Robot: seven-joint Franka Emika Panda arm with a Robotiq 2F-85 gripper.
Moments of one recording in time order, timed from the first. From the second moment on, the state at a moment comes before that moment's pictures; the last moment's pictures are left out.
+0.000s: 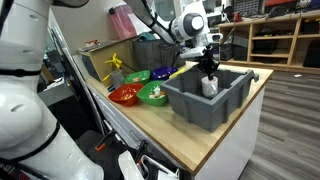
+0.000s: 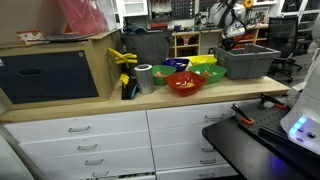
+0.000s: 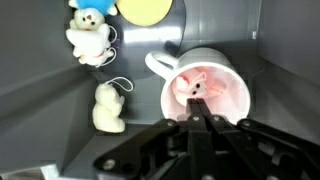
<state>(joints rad) -0.20 0.58 -0.23 -1.74 -0.11 2.34 0.15</state>
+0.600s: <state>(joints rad) -0.19 0.55 -0.23 -1.73 -0.11 2.31 0.15</state>
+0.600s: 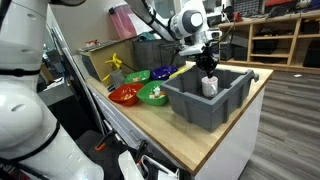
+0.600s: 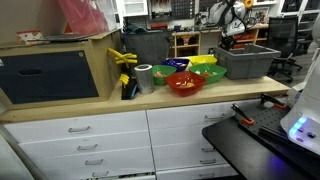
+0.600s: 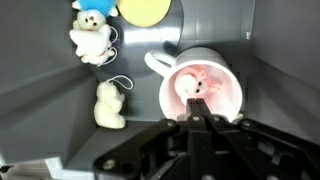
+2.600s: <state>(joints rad) -0.01 0.27 -0.06 -1.72 -0.18 2.03 0.14</state>
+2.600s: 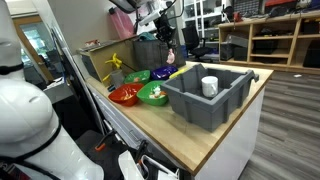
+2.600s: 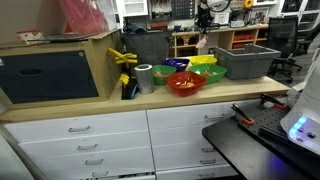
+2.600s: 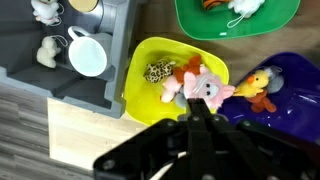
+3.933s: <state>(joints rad) 0.06 -0.01 0.07 -2.01 -0.06 1.90 0.02</state>
